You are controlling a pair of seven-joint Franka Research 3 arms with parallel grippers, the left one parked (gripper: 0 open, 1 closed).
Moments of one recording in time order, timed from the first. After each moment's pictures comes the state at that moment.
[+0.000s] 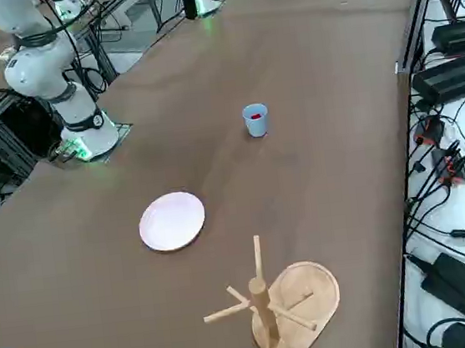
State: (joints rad) arm 0.14 0.04 -0.10 -1.48 0.01 1.44 0.30
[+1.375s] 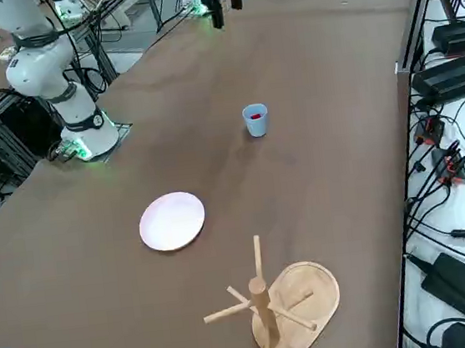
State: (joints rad) arm 0.23 0.13 -0.08 -1.56 0.02 1.64 0.34
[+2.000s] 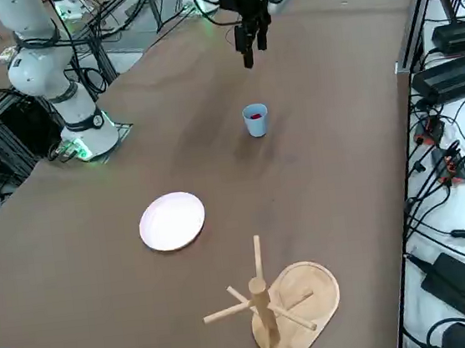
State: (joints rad) arm 0.29 0.22 -0.08 -1.75 0.01 1.92 0.36
